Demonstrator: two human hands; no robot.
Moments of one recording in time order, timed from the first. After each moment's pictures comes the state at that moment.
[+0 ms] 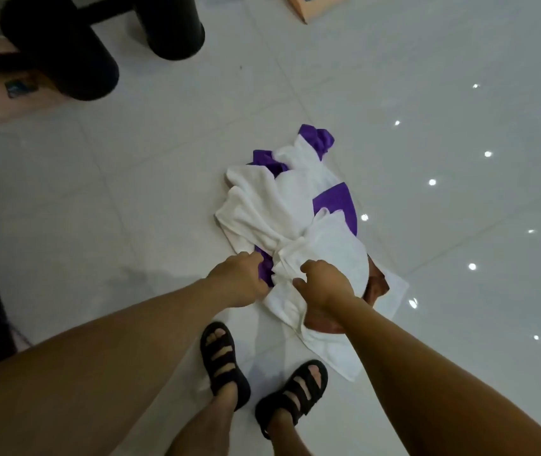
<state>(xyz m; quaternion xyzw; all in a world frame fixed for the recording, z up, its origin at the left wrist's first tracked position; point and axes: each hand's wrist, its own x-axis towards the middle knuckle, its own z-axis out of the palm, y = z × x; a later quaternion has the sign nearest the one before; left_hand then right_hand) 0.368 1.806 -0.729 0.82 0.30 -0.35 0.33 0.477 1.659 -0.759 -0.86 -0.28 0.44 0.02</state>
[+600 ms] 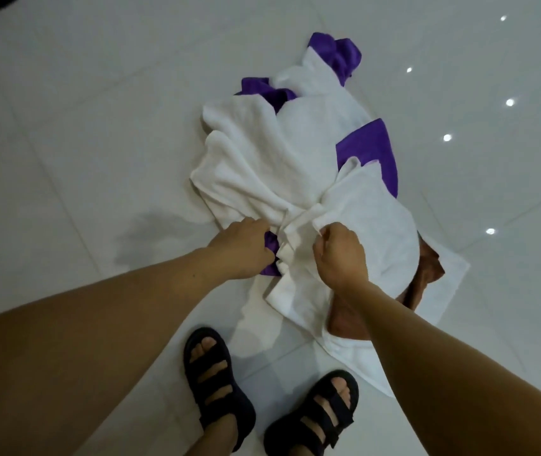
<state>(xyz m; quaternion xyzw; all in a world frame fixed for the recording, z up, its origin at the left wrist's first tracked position) 0.397 1.828 -0.971 0.85 0.26 -0.34 0.32 0.488 1.662 -1.001 -0.92 -0.20 0.29 0.17</state>
